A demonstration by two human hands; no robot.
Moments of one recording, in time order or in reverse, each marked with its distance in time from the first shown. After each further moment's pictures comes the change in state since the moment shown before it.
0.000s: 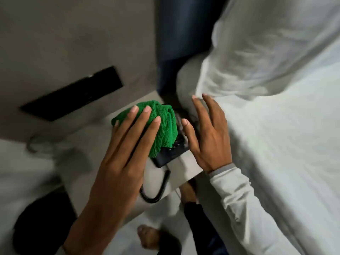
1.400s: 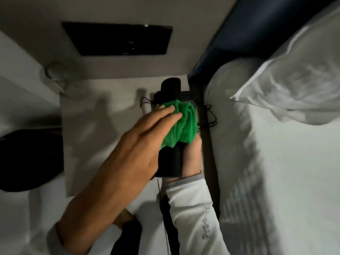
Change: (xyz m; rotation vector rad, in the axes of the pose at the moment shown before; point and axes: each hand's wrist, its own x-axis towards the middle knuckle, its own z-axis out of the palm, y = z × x) left_hand -0.045 0.000 0.002 -0.402 -0.088 -0.453; right_hand -0.054 -0.088 0.052 1.731 -0.504 0.990
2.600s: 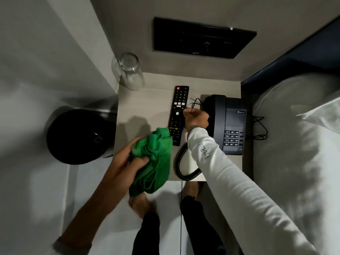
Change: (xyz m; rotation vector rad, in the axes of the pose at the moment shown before) left_hand -0.103 -0.113 -0.028 -0.927 0.219 -0.604; right_hand 0.157 0.093 0.000 -1.145 0.480 -0.063
